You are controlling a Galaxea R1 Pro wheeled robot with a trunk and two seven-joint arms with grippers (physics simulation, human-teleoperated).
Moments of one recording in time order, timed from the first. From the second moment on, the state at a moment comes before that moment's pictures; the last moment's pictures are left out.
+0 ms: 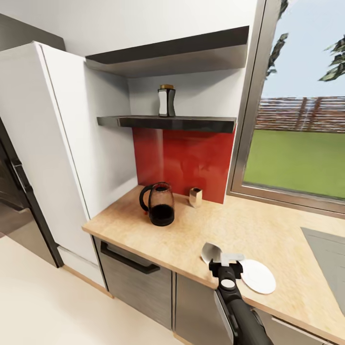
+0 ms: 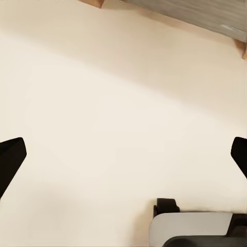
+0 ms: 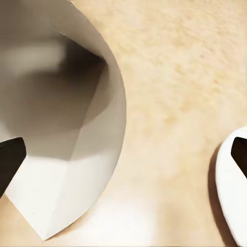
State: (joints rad) left arm -0.28 0.13 0.01 -0.12 -0.02 -0.21 -0.01; right arm -0.39 0.17 0.01 -0.94 0.18 0.24 -0.37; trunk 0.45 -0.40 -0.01
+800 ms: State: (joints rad) left arm -0.28 0.13 0.01 -0.12 -0.02 -0.21 -0.01; right arm -0.39 0.16 0.01 -0.85 0.19 0.18 -0.37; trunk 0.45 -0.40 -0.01
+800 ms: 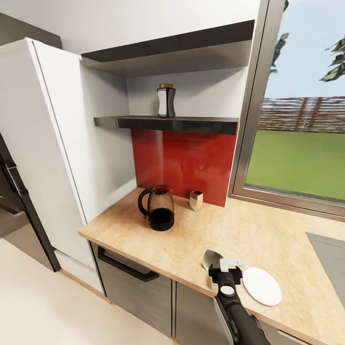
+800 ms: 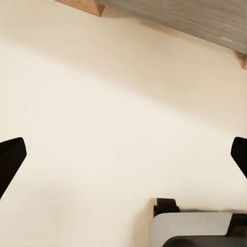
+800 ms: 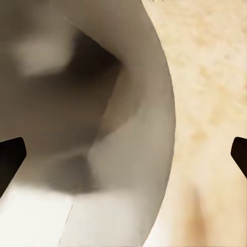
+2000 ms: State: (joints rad) left arm -0.28 0.13 0.01 -0.12 -0.02 -0.21 -0.01; right arm -0.39 0.15 0.01 -0.83 0.19 0.15 -0.37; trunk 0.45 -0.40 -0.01
